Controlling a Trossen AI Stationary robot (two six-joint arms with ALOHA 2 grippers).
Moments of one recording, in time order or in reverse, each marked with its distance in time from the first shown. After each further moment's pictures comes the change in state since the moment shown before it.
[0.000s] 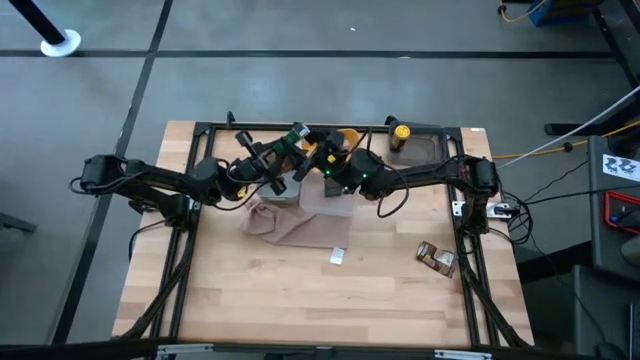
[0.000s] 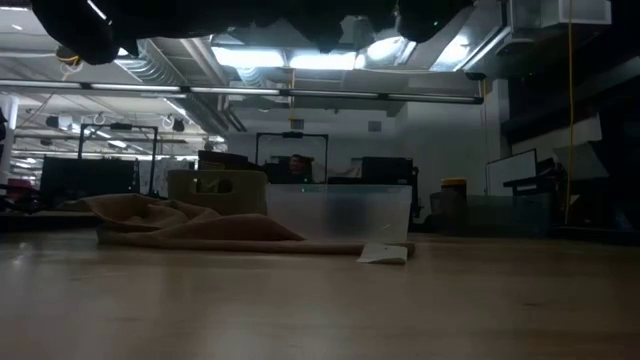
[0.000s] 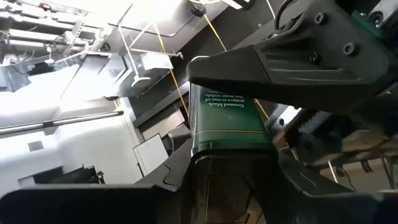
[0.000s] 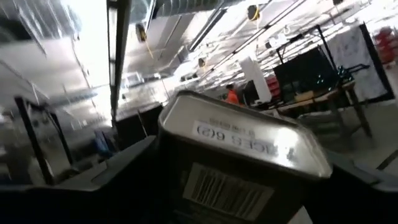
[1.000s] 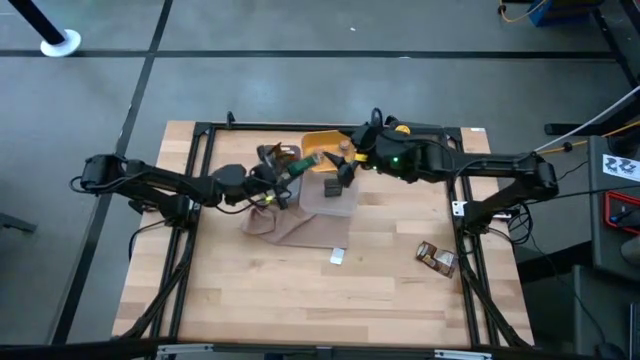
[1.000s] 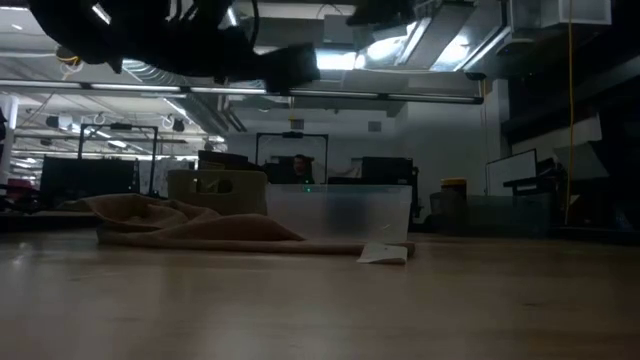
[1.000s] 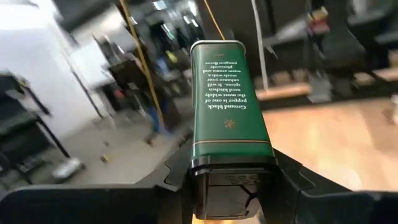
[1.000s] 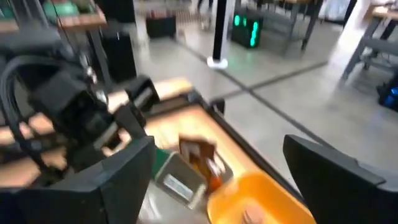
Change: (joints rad) left arm -0.028 -0.001 -0.001 -0.501 -0.018 -0.304; right arm 0.000 -0.457 0.002 -1.202 -0.003 -0.109
